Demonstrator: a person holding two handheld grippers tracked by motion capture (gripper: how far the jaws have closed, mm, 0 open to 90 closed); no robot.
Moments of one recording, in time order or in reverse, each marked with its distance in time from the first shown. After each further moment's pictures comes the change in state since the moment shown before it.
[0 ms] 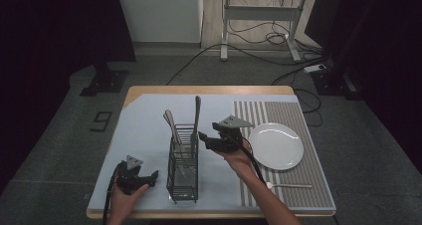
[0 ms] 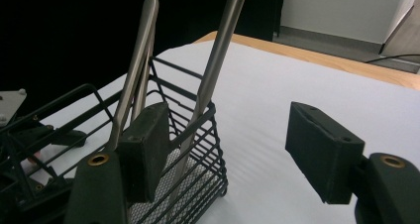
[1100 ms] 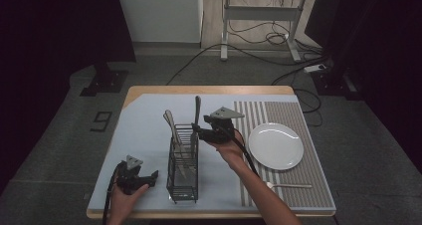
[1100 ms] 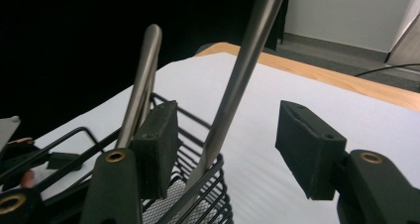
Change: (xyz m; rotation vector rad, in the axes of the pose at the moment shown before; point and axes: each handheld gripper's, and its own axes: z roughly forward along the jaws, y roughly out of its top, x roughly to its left) left arm 0.000 0.000 0.000 0.000 0.000 0.001; right arm 0.003 0.022 0.025 -0.011 0.003 -0.017
